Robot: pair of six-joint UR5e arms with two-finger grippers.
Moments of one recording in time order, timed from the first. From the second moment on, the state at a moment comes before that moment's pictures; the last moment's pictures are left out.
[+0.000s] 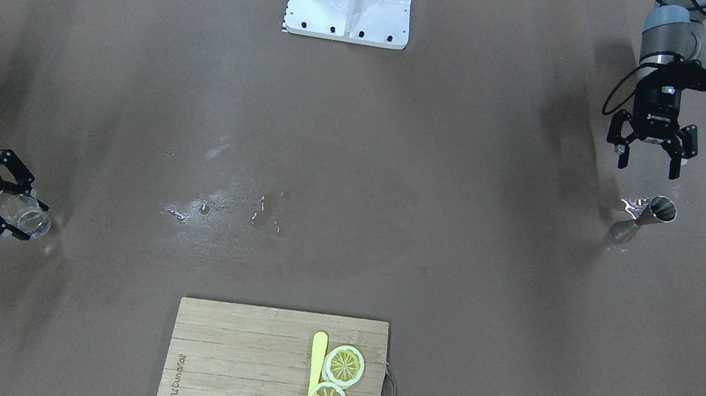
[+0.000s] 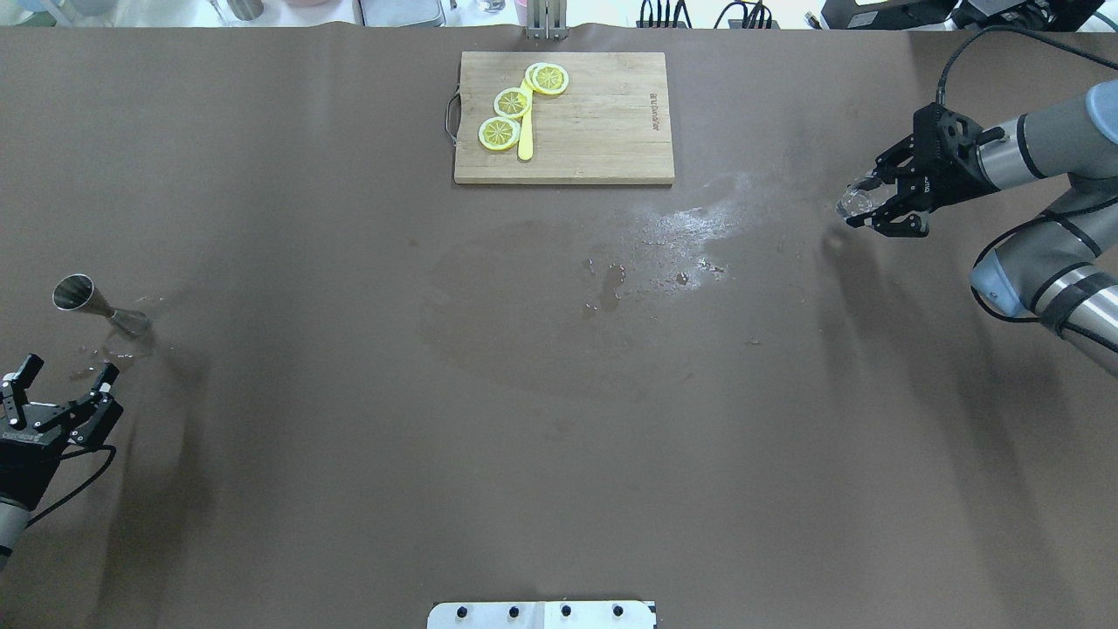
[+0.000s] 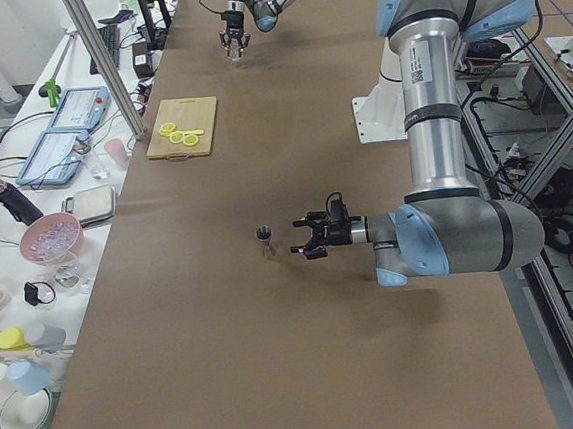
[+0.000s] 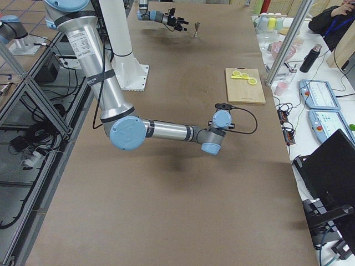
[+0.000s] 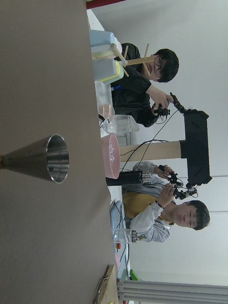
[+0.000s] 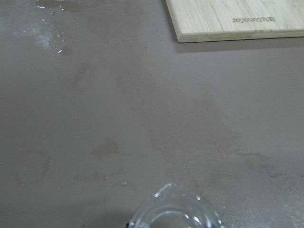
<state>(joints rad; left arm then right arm) -0.04 -1.30 -1.45 -3.06 -0.26 -1.17 1.07 -1.16 1.00 -0.25 2.41 -0.27</state>
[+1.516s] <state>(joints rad) -0.20 -1.37 -1.53 -2.50 -0.35 -1.66 1.10 -1.17 1.40 -0.52 2.45 -0.12</state>
